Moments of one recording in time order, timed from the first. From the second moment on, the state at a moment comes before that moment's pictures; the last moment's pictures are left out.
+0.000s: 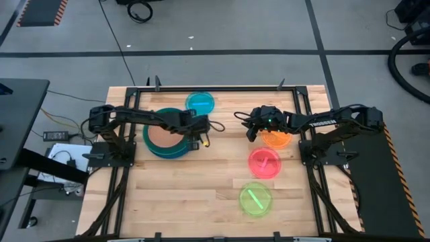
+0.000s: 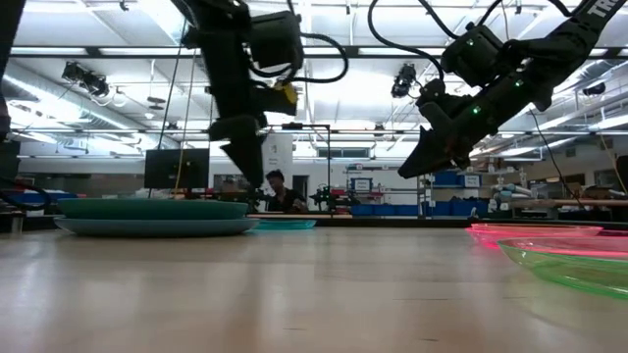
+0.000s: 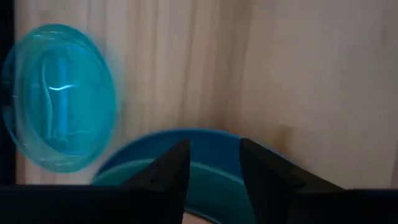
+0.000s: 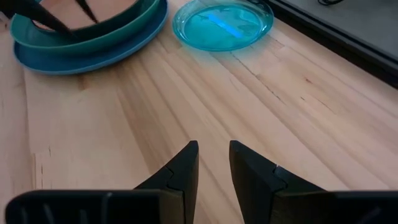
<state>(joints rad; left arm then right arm) 0.15 1.73 1.17 -0.66 -0.29 0.13 -0.31 1.28 0.46 0.25 0.13 0.22</state>
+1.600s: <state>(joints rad) 0.41 1.97 1.21 -0.50 -0.19 0.41 -0.27 1.28 0.46 0.26 0.13 0.21</state>
